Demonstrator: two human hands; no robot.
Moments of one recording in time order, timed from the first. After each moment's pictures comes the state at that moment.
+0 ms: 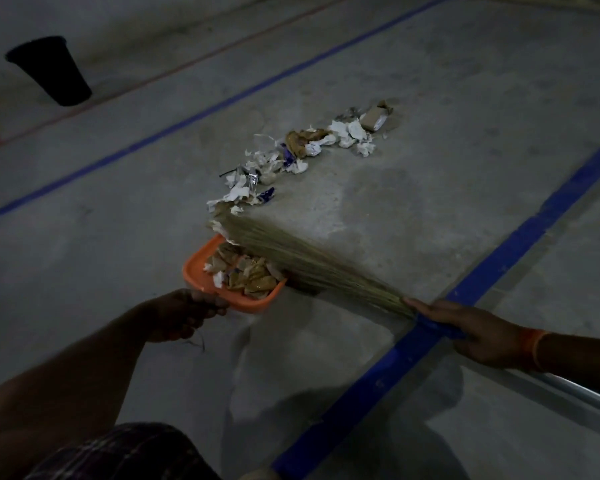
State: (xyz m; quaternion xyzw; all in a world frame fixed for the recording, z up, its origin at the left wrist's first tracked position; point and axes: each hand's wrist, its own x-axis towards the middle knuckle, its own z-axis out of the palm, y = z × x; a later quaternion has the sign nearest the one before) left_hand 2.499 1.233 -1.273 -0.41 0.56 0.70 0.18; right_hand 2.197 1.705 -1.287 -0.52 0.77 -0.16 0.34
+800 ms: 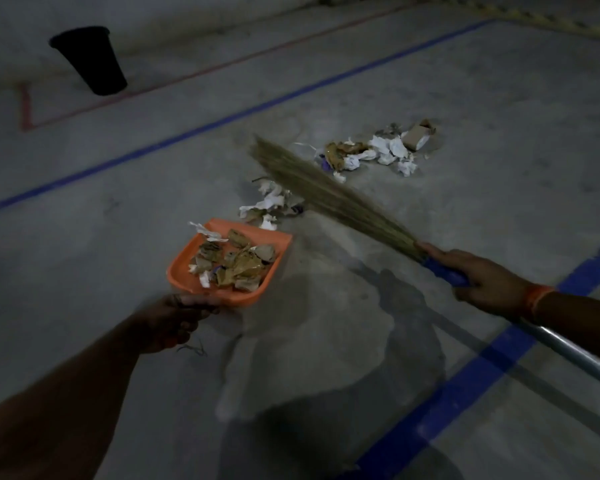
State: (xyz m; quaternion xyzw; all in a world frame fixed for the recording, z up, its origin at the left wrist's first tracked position) left_hand 2.545 1.169 -1.288 -0.42 0.51 0.75 0.04; right_hand 2.144 1.570 -1.240 -0.50 0.81 -0.20 0.24
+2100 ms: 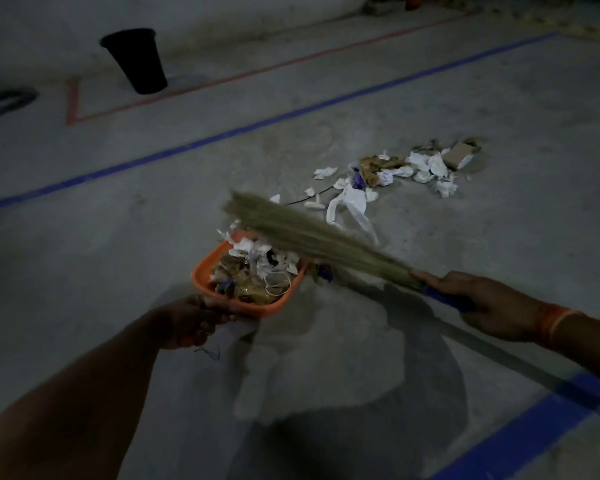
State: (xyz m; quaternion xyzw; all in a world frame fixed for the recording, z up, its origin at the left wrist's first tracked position) left_hand 2.514 1.149 -1.303 -0.46 0.49 0.73 0.07; right_hand 2.116 1.507 -1.257 -0.60 0.74 -0.12 0.26
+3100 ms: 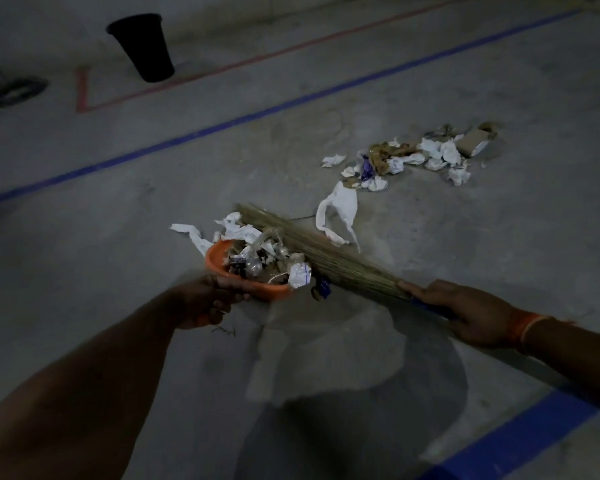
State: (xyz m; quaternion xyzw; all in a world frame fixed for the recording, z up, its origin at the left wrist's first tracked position) left_hand 2.499 1.154 -1.292 -0.43 0.48 0.76 0.05; right_hand 2.147 1.495 -1.285 -0.63 0.72 -0.09 0.27
